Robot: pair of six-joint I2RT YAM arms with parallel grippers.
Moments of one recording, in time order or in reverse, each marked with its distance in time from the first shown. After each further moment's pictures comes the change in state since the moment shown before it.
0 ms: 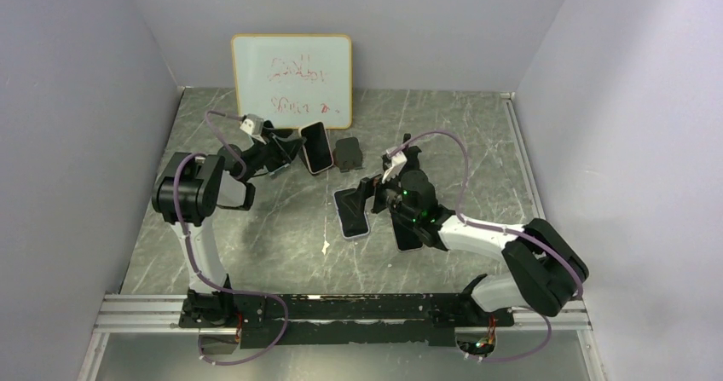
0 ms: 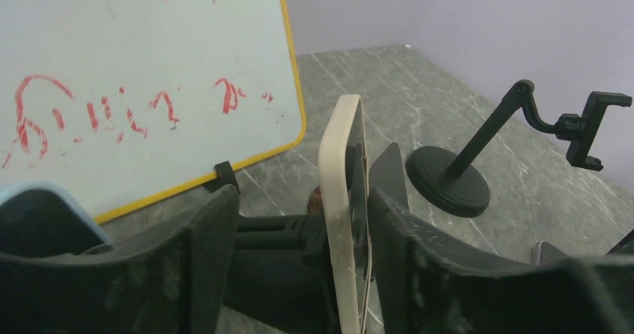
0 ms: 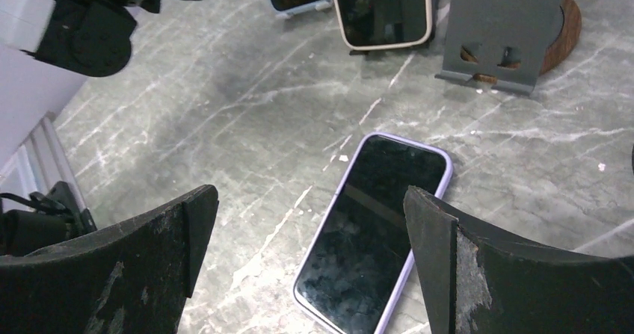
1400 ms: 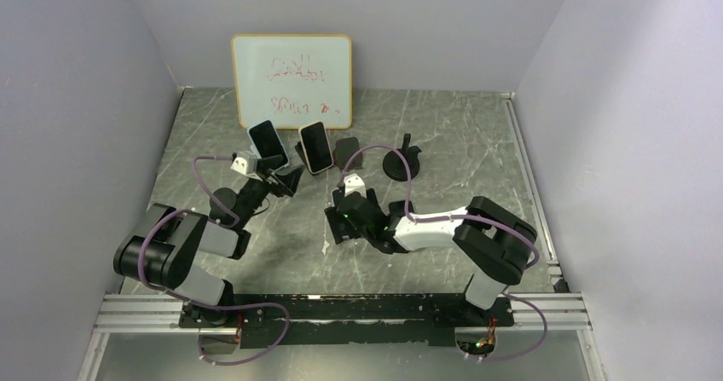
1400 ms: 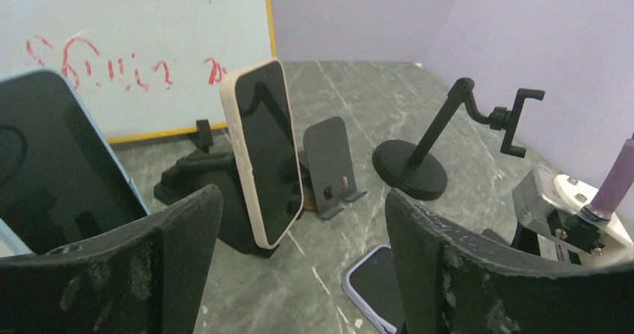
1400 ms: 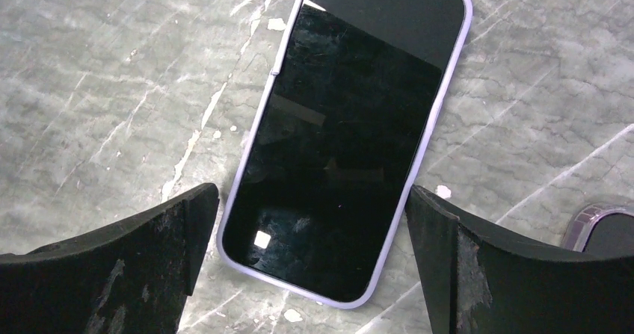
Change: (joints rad) left arm -0.151 -0.491 -0.481 -0.003 -0.320 0.074; right arm 0.313 0.314 0.227 -0.432 0.494 -0.019
